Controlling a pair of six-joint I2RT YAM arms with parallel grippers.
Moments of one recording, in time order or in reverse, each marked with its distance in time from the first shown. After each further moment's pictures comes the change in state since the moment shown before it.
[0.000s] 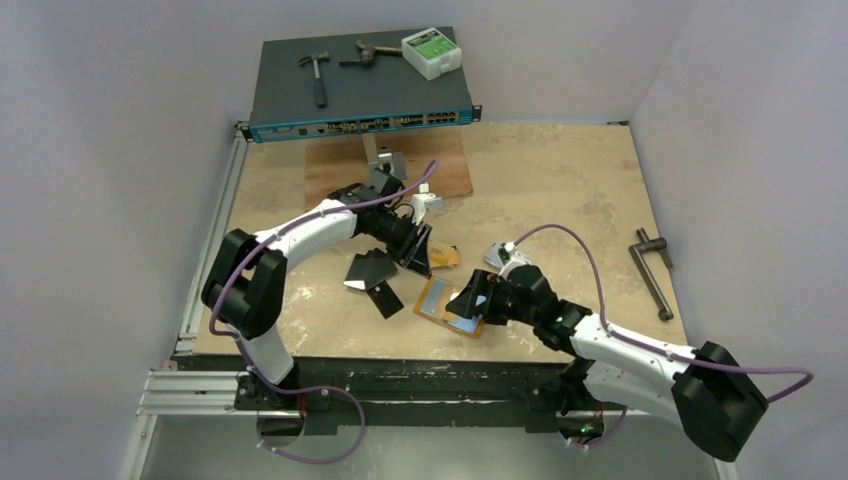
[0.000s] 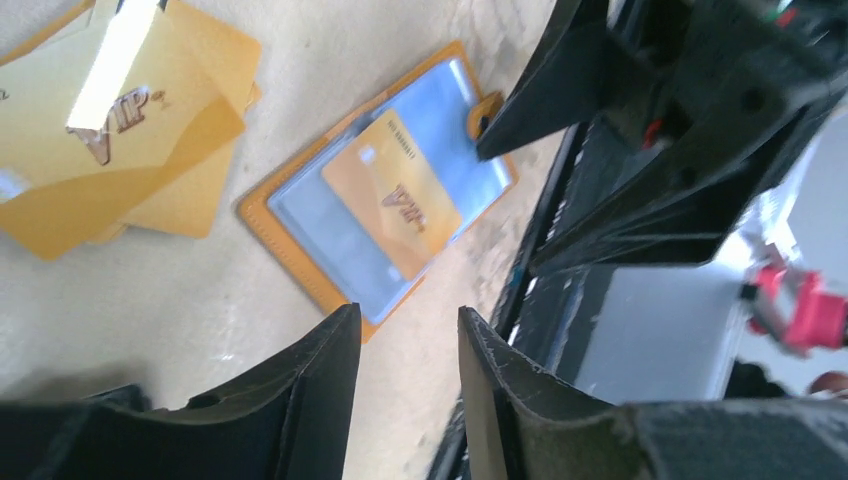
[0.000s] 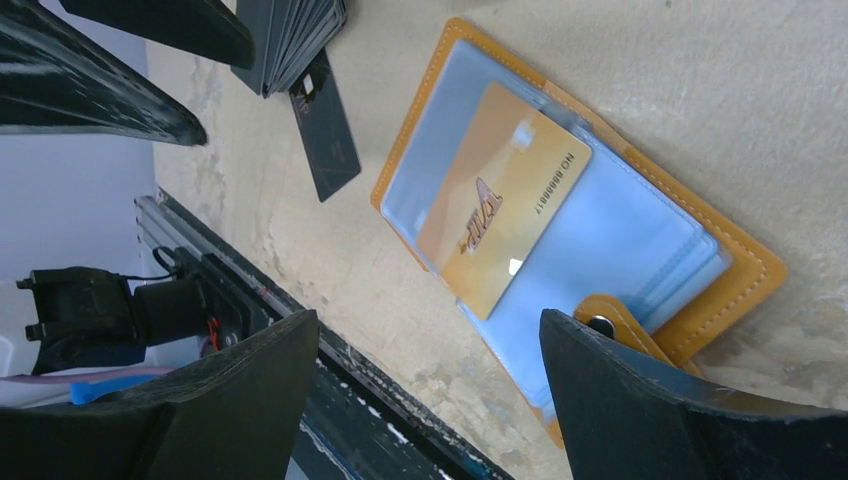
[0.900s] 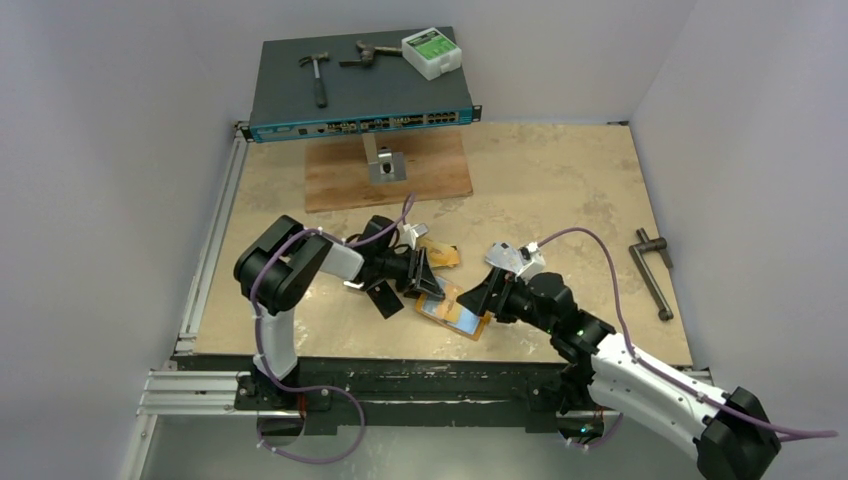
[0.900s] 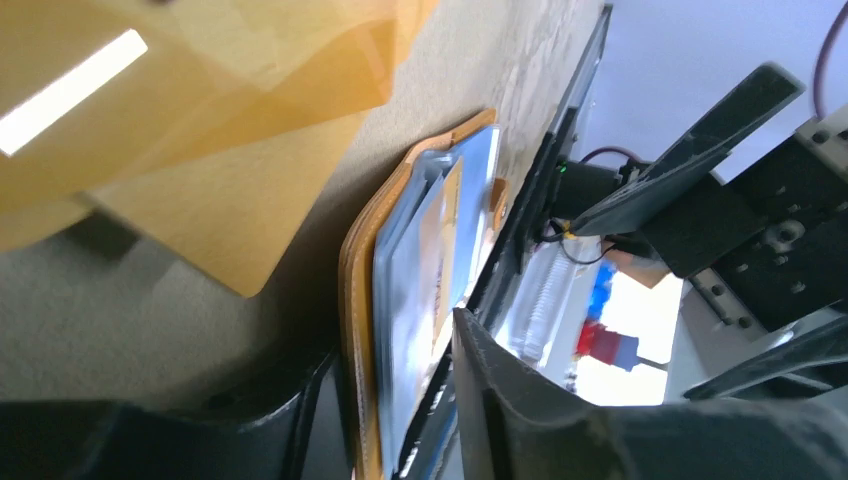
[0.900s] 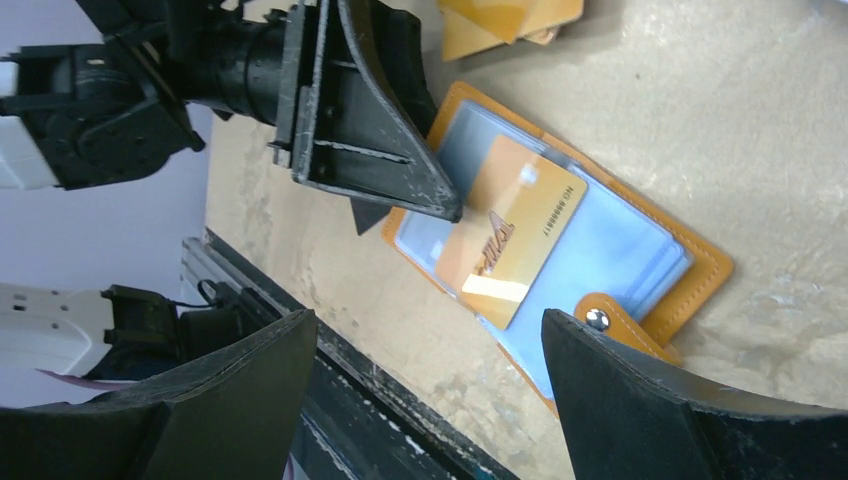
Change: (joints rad) left arm -0.013 0.209 -0.426 0.961 0.121 -0.815; right arm -0.038 -0.264 -0.035 -0.067 0.051 0.000
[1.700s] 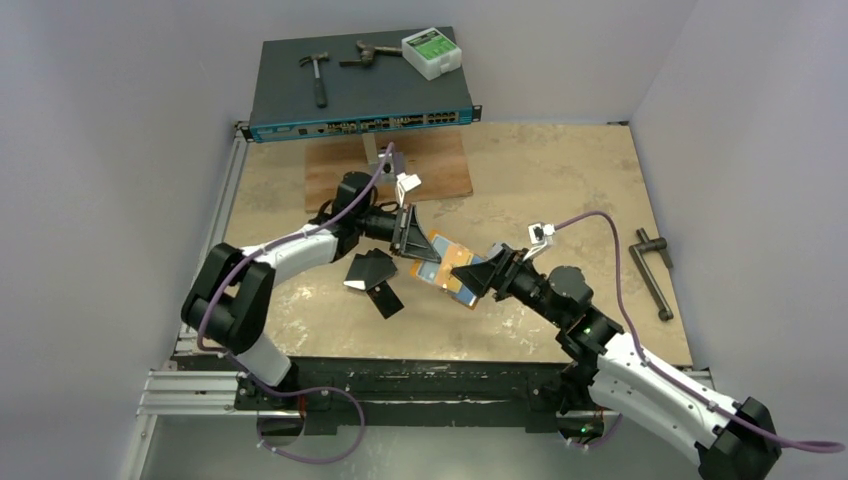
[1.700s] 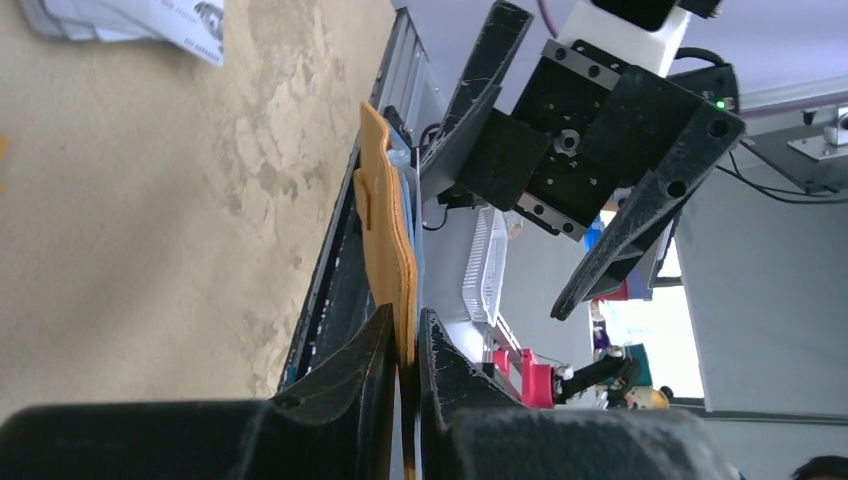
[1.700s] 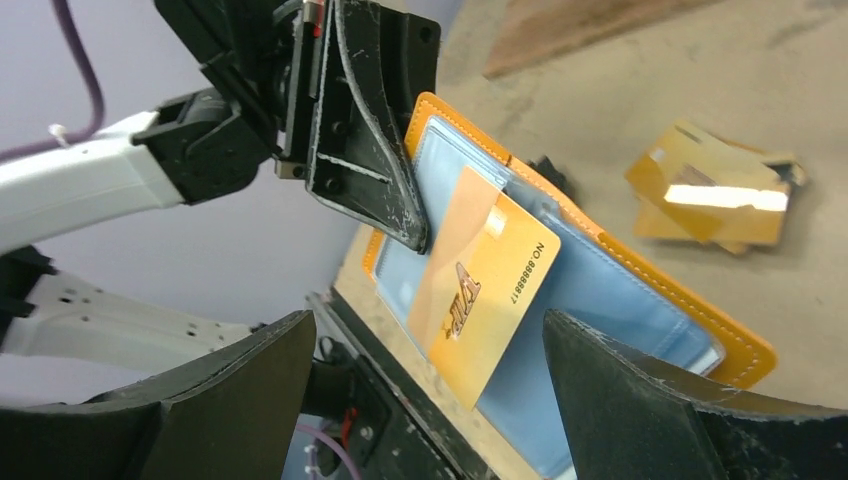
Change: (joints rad) left arm 0.083 -0.358 0.149 -0.158 0.222 0.008; right arm 0.002 -0.037 0.081 0.270 -0.016 -0.031
